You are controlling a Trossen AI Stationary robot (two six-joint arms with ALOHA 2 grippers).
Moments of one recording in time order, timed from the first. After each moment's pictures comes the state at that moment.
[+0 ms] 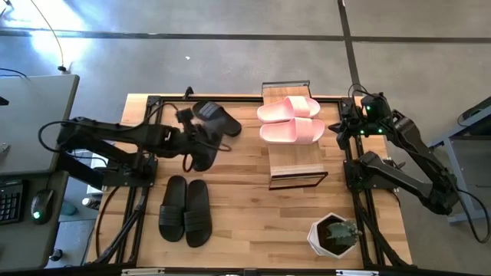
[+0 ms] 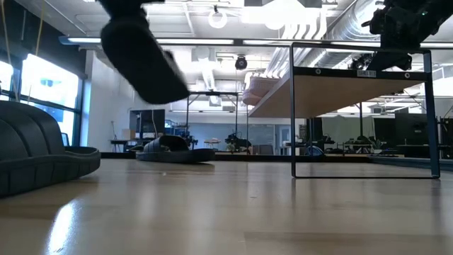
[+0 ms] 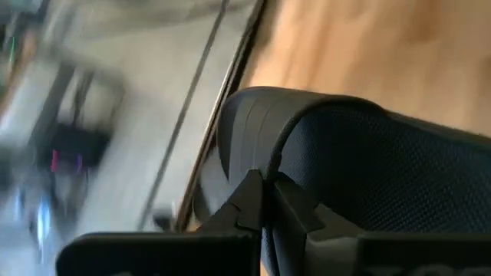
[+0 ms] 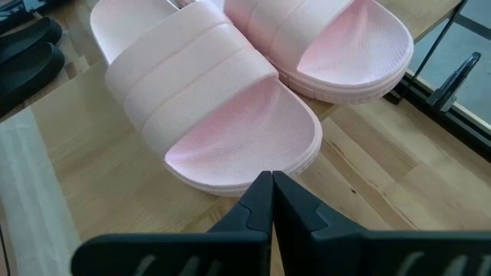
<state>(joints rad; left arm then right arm) 0.05 1.21 1.07 -0.84 -0.77 0.01 -0.93 0.59 0.78 -0.97 -0.37 -0.14</state>
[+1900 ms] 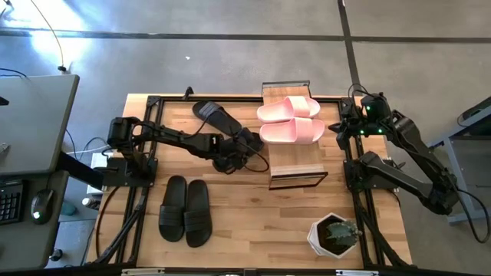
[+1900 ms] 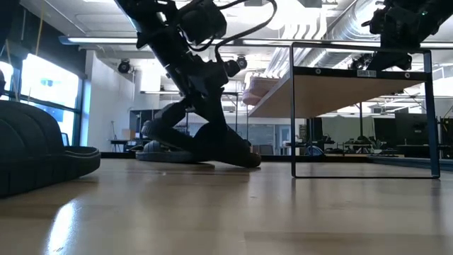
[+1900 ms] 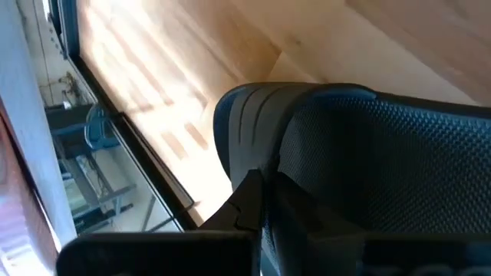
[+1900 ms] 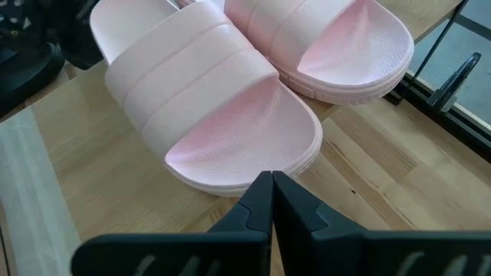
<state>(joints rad) 0.17 1.77 1.07 -0.18 -0.41 1.21 -0.94 0.59 0.78 -0.97 -0.37 -0.14</state>
